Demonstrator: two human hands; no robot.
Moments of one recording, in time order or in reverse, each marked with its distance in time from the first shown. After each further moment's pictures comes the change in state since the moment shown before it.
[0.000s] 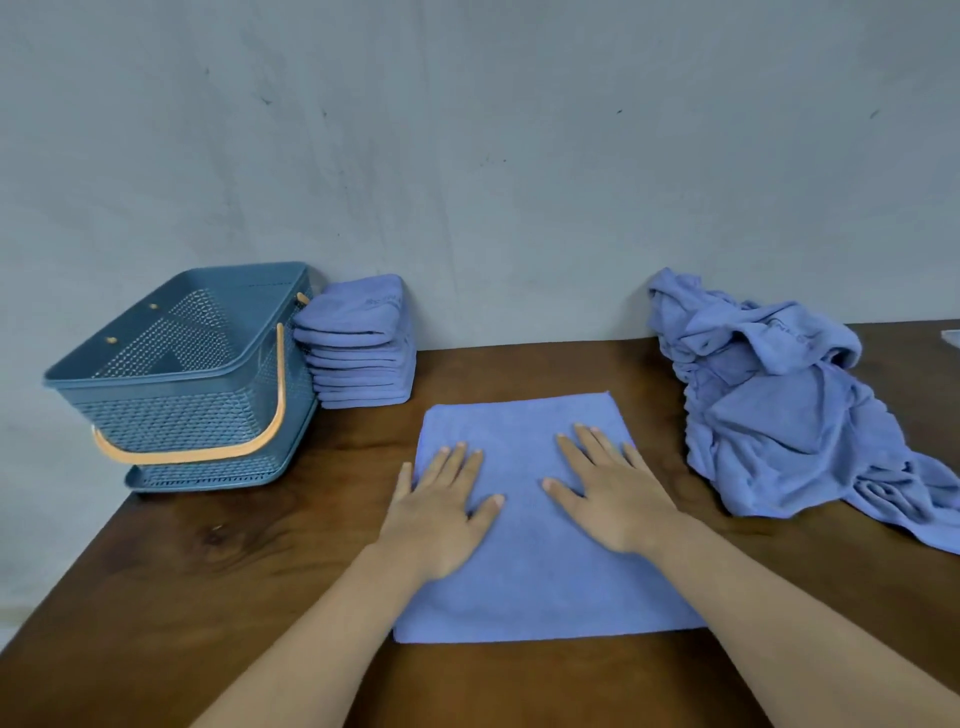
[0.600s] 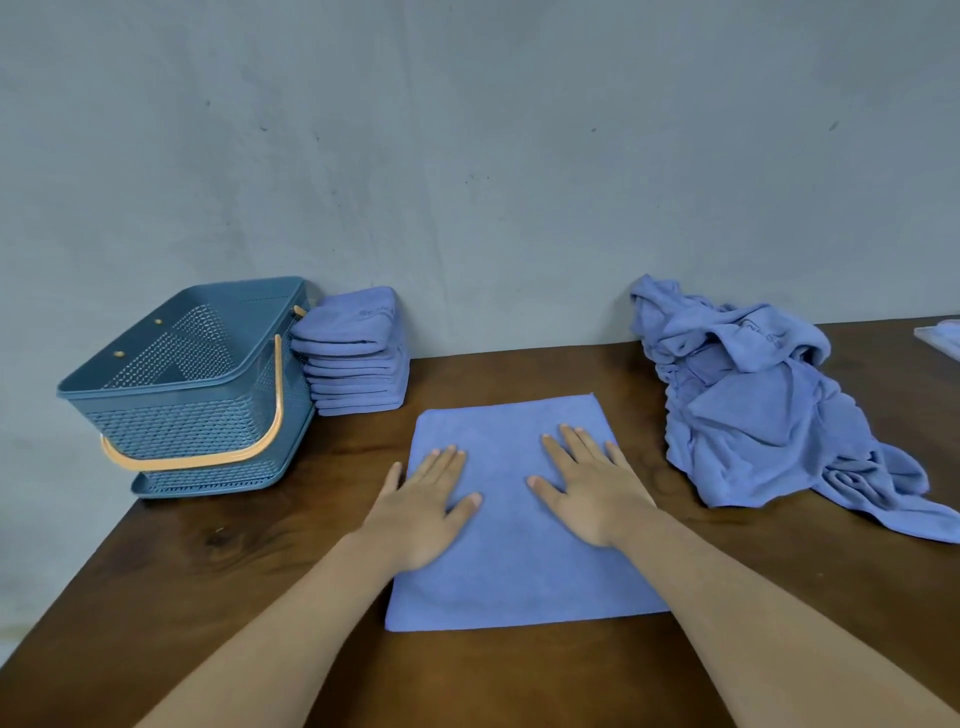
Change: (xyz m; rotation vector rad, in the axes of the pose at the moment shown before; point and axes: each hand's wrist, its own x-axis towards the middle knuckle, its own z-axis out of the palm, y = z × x) left_hand -0.002 -0.011 -0.009 0.003 -0.061 0.054; right_hand -0.001 -0.001 0.001 0.004 -0.003 0.010
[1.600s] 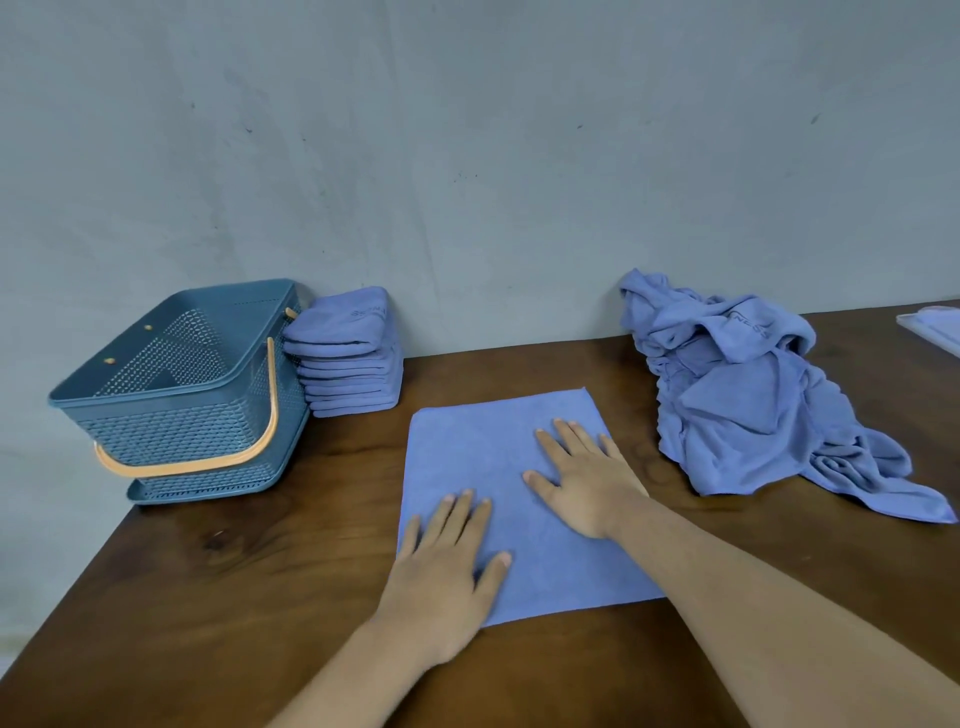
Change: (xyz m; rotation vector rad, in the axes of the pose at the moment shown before) left_hand -0.074 0.052 0.033 -0.022 0.107 0.013; right_hand -0.002 -0.002 -0.001 -0.009 0.017 0.000
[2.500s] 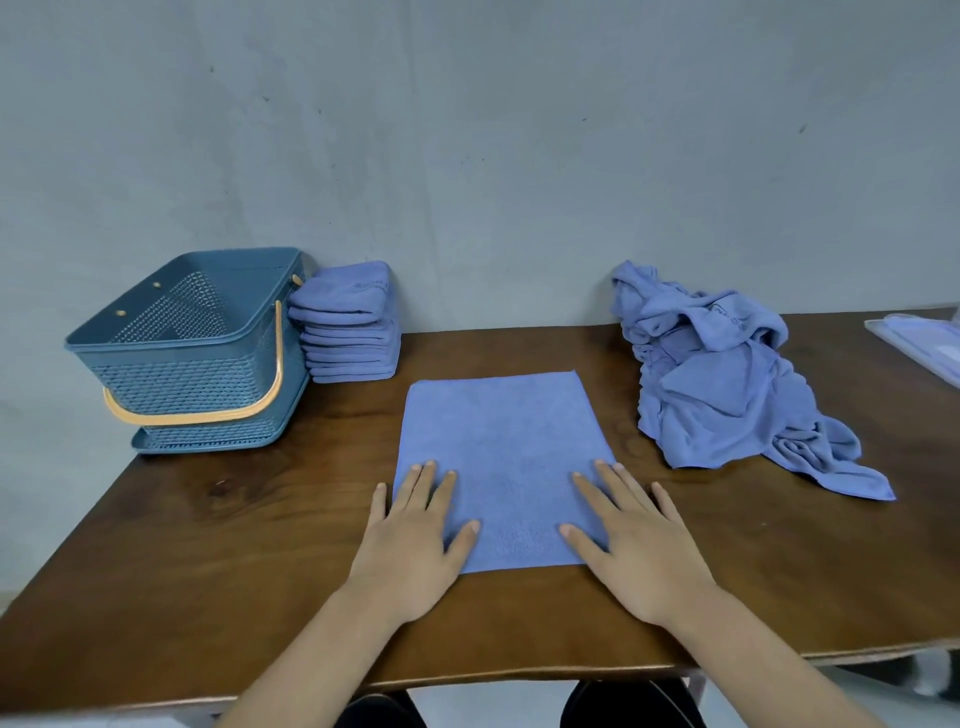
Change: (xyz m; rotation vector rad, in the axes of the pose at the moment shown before) left_hand -0.026 -0.013 0.001 0.031 0.133 -0.005; right_hand -0.149 0.010 0.011 -0.020 0.124 0.024
